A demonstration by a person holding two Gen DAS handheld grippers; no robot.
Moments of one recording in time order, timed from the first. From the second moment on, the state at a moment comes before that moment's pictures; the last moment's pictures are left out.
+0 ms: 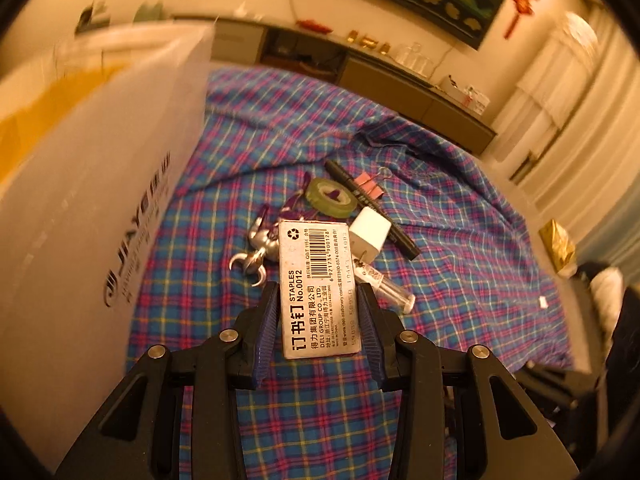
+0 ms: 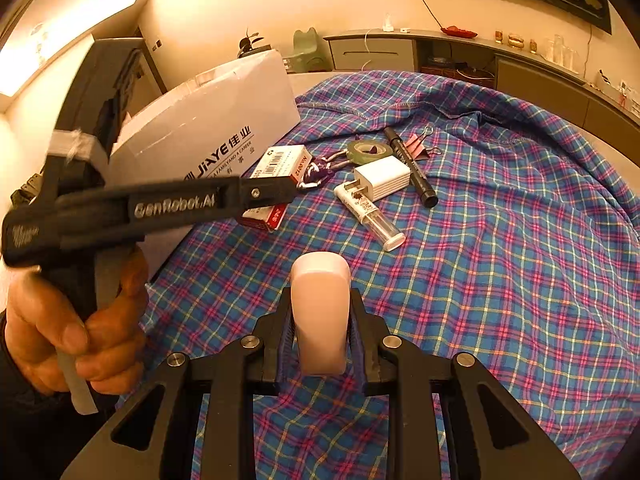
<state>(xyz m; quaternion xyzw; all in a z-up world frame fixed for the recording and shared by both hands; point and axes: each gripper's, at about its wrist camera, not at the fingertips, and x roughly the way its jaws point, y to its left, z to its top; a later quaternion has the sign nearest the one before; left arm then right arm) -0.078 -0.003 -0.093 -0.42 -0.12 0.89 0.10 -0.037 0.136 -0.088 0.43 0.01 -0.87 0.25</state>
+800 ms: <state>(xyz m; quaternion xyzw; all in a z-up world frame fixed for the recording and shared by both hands) -0.001 -0.017 -0.045 -0.38 -0.13 0.91 0.12 0.001 0.131 -0.053 0.39 -0.01 -0.88 0.26</state>
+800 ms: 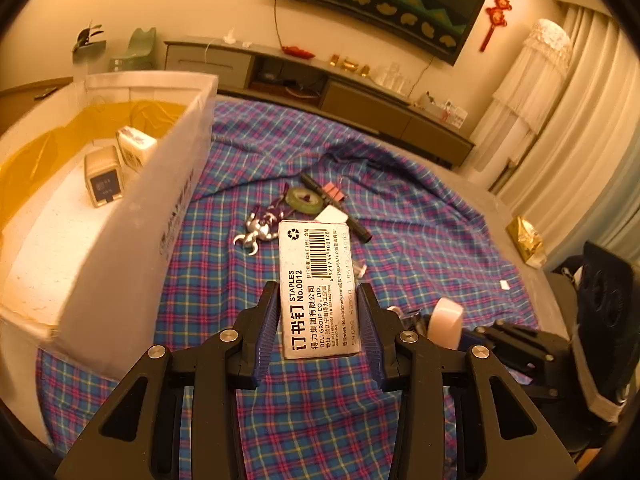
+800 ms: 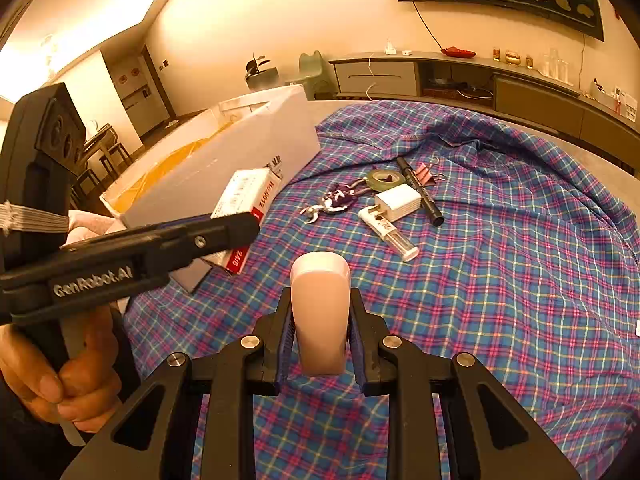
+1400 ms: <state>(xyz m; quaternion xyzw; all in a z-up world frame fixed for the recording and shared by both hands) 0.019 -0.056 -0.017 -0.36 -0.17 0.91 0.11 0.033 0.108 -0.028 0.38 -0.04 -0.89 0.26</state>
